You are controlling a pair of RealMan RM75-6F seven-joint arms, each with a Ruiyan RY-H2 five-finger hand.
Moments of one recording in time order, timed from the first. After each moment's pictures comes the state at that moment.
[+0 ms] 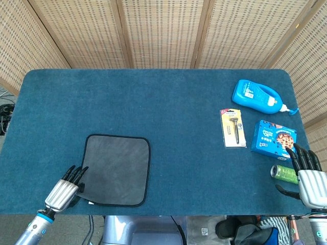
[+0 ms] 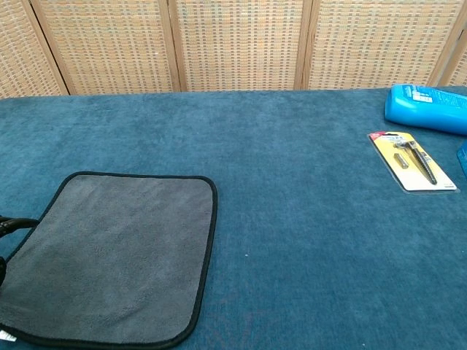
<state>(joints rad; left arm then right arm) -0.20 -1.44 0.15 -1.35 1.68 1.26 0.26 0.06 -1.05 0.06 -1.68 -1.48 1.47 -0.06</state>
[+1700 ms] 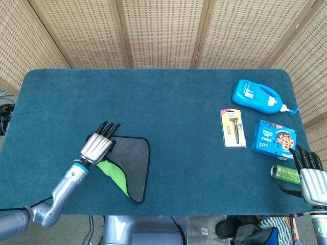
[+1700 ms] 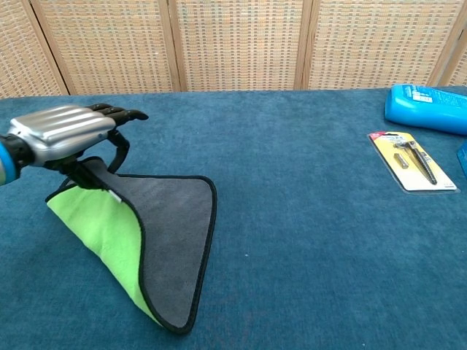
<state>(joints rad) -0.61 -1.51 -0.19 -1.45 1.35 0.93 0.52 0.08 -1.08 0.07 -1.62 -1.41 1.40 -0.01</state>
